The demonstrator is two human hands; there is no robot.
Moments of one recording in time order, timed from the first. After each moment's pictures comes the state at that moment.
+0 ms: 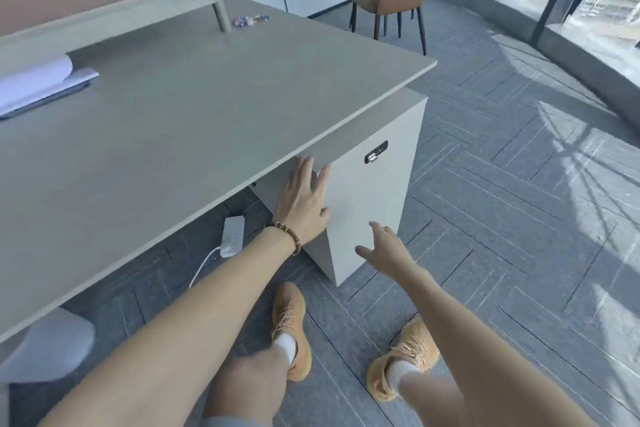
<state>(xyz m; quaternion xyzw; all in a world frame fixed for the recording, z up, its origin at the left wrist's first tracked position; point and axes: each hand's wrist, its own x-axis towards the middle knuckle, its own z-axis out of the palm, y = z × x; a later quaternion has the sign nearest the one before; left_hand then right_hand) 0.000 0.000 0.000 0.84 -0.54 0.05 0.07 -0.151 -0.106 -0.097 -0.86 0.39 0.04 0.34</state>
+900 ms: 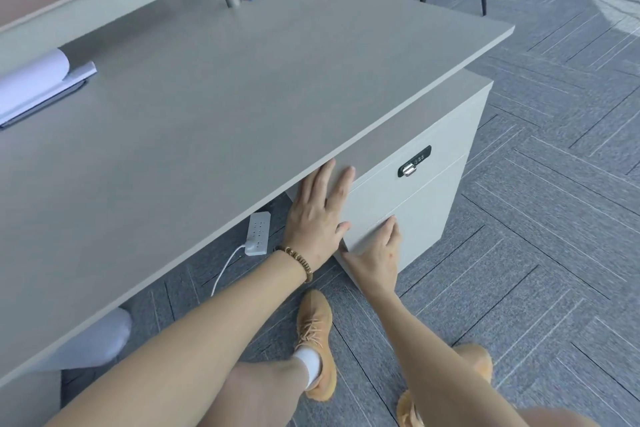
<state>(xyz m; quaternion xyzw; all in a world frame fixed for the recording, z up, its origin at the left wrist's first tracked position) 0.045 -0.043 -0.044 0.83 -0.53 0.13 0.08 -0.035 -0.108 -0.176 -0.73 0.51 -0.13 0.44</state>
